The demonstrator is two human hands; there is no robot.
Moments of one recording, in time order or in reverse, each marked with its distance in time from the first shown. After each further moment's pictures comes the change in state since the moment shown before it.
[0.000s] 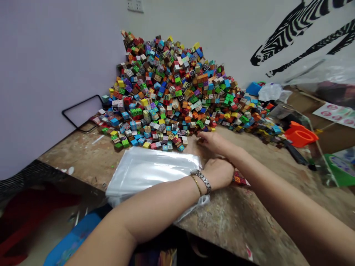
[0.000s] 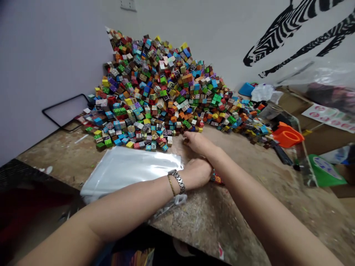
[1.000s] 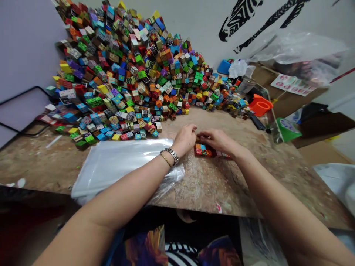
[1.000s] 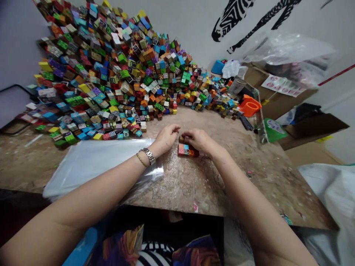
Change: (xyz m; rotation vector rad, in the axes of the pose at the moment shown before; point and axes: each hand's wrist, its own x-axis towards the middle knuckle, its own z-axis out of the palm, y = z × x) left_hand 0.016 -0.006 -0.027 -0.169 0.172 -0.187; right_hand -0.119 0.039 0.003 0.186 0.016 0.224
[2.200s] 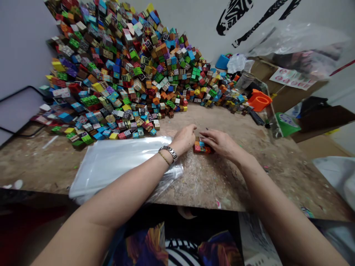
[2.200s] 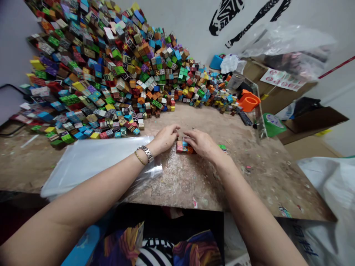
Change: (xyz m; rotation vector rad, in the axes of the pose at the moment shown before) left_hand -0.001 -0.002 0.004 0.132 -0.122 0.012; right_hand -0.033 0.004 0.011 0.067 0.110 -0.017
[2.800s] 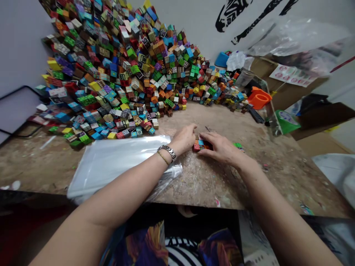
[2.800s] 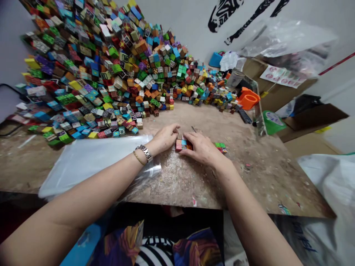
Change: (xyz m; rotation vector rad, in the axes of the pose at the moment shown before) left_hand -0.004 0.004 -0.002 0.049 -0.042 0.035; right_hand -0.018 -0.002 0.009 -0.069 0.007 -0.128
